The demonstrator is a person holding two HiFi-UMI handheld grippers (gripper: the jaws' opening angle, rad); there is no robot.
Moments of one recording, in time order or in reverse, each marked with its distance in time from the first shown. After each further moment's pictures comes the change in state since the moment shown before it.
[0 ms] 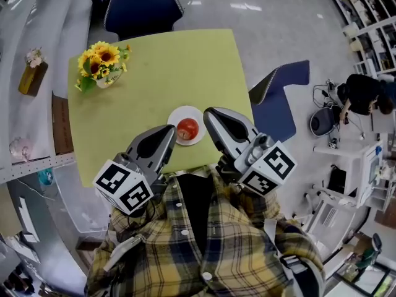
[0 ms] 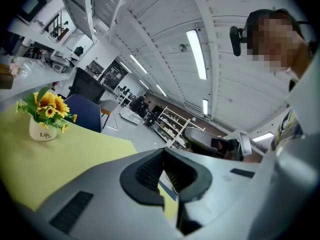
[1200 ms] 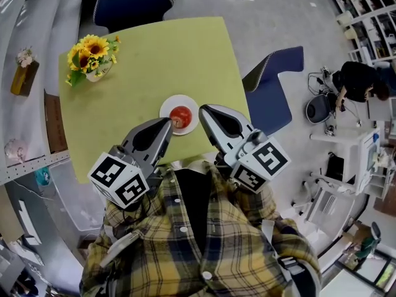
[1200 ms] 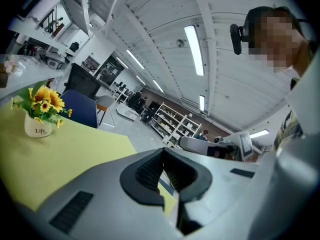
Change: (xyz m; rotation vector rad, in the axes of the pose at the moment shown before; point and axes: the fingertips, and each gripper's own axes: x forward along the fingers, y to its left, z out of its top) left arm 0.004 -0.007 -0.019 0.009 0.055 -0.038; right arm -0.019 -0.009 -0.036 -0.050 0.114 -0.117
